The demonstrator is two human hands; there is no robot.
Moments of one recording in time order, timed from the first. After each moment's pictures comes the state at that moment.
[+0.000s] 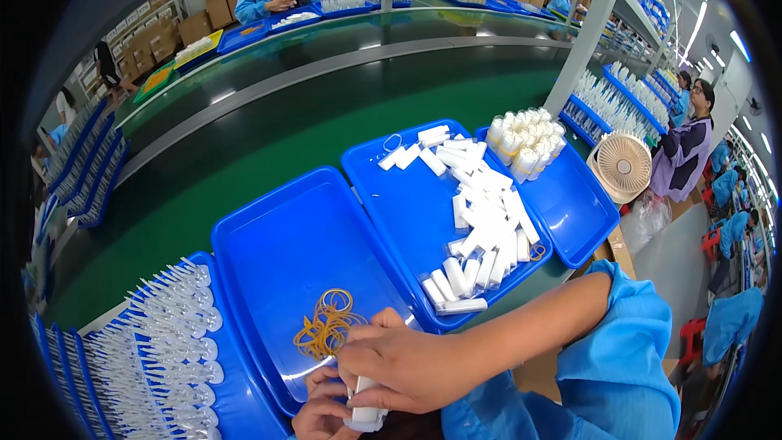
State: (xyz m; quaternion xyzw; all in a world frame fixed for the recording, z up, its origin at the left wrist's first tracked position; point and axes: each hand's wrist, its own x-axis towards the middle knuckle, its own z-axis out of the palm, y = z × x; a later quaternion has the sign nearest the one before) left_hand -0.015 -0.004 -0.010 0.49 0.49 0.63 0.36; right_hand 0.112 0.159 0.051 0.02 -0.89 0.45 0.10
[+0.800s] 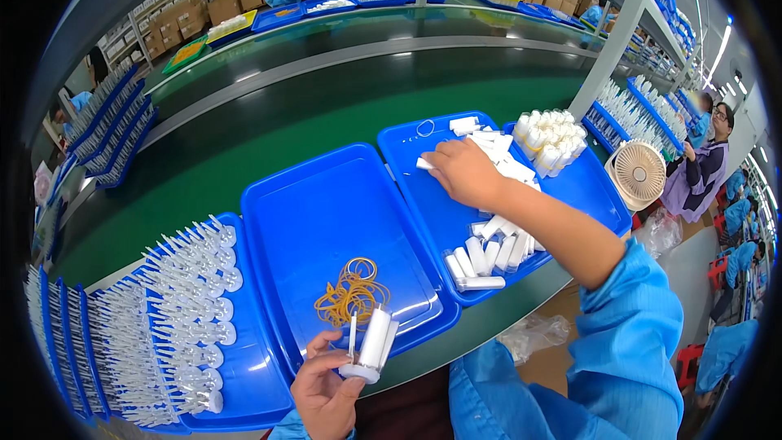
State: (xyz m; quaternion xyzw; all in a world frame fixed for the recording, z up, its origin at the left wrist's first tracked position) left_hand -0.008 -0.014 0.004 0.33 0.50 0.71 0.37; right_hand 0.115 0.332 0.000 -0.21 -0.96 -0.05 0.16
